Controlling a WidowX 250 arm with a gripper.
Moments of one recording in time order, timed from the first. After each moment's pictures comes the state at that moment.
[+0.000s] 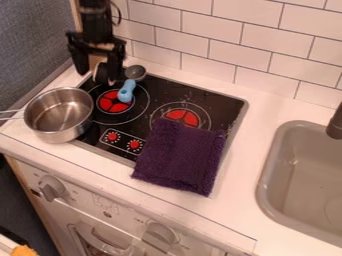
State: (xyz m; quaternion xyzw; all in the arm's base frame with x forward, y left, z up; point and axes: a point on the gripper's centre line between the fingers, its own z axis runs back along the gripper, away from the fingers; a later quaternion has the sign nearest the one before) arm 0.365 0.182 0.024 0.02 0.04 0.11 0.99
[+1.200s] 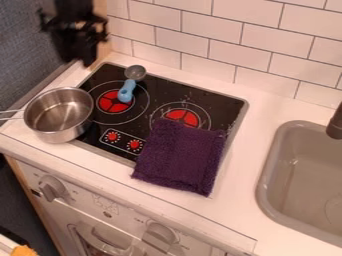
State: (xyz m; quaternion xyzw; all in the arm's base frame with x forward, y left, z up) arm 0.296 0.162 0.096 0.01 0.01 0.09 1.00
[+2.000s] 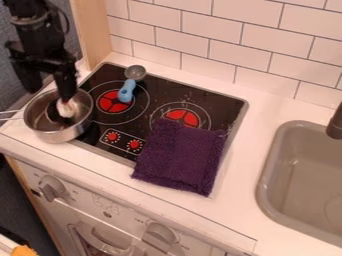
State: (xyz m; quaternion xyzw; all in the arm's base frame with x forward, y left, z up) arm 0.255 0.168 0.081 0.03 -0.04 0.05 1.00
